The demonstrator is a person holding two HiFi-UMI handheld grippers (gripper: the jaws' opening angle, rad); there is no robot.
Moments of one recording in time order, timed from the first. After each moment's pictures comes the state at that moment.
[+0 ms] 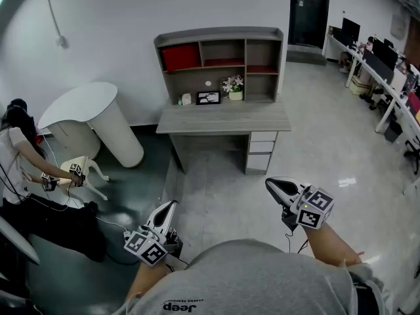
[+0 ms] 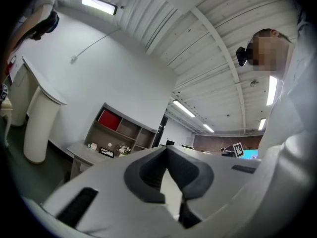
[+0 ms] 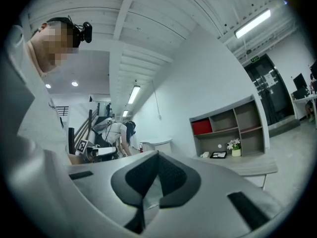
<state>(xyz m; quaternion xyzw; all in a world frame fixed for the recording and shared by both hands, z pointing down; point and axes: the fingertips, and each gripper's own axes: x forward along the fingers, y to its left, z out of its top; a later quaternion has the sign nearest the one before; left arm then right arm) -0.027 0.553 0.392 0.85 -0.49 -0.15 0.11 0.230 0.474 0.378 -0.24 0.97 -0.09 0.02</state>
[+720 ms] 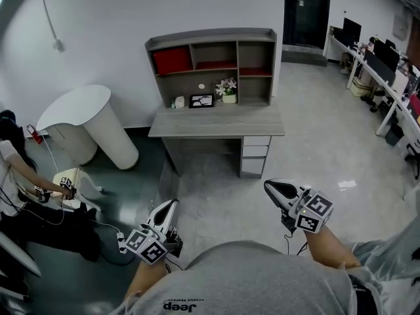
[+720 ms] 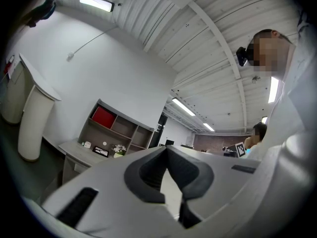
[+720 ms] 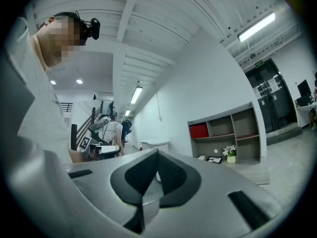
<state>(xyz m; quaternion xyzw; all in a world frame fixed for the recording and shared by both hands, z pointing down) 0.042 0.508 0.389 0.85 -0.49 -0.15 0.11 0.291 0.440 0.373 -0.23 0.97 -0.07 0.02</state>
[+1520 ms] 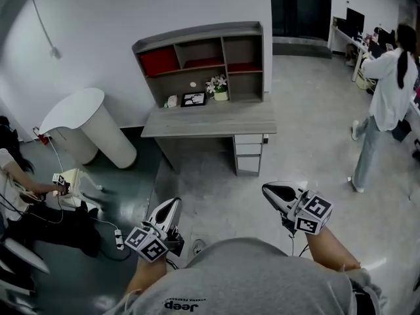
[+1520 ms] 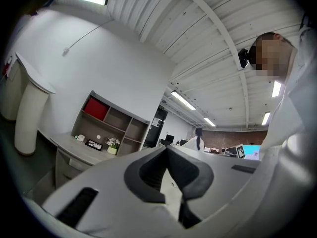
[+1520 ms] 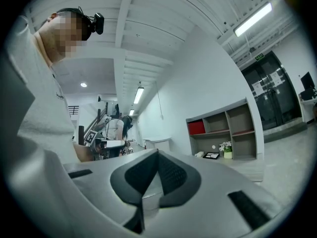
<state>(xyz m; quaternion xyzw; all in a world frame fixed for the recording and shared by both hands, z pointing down) 0.159 0.468 0.403 0.85 -0.49 -0.12 0.12 0.394 0.409 0.409 -0.20 0.98 -0.08 0.01</state>
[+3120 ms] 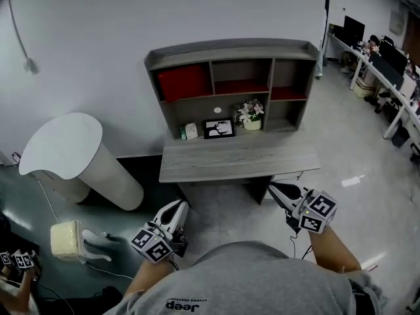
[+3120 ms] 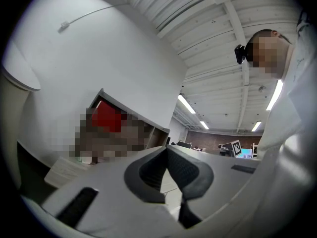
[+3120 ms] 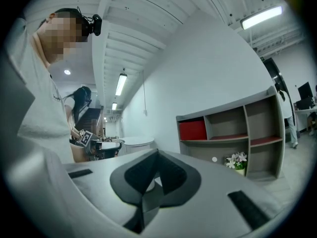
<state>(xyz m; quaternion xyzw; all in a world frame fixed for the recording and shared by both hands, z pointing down) -0.175 0.178 0.407 0.89 -0.42 -0.13 0.13 0.065 0.138 0.392 -0.28 0.96 -0.07 -0.01</state>
